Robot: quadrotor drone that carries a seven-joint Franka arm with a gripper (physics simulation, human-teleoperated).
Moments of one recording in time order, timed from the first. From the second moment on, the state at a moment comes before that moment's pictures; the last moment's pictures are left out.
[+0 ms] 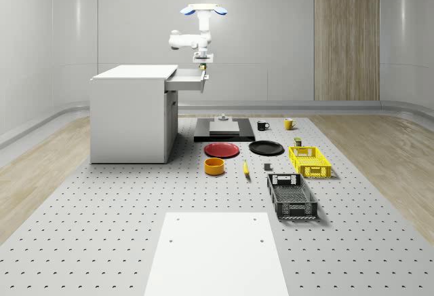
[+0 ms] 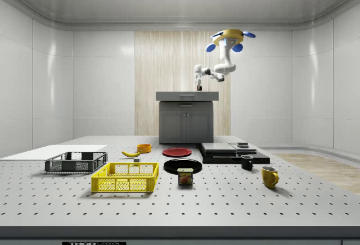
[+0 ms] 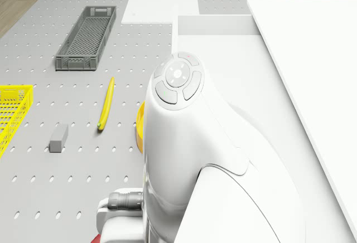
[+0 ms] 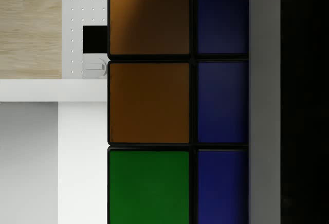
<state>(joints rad) -1.23 -1.60 1.45 -2.83 -1.68 1.63 1.71</state>
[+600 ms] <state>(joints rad) -1.23 -1.60 1.45 -2.83 -1.68 1.64 1.71</state>
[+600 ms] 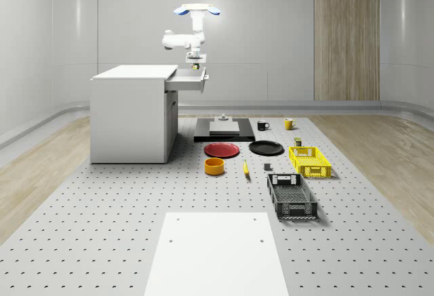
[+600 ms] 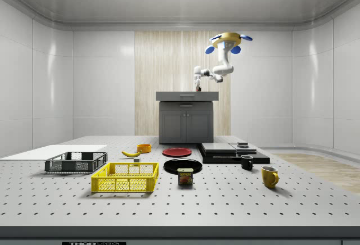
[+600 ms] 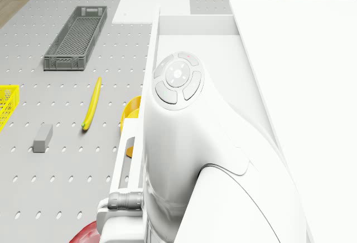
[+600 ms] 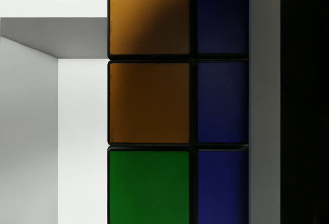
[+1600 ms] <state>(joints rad) -1.26 -1.59 1.24 -2.79 -1.87 1.70 1.71</state>
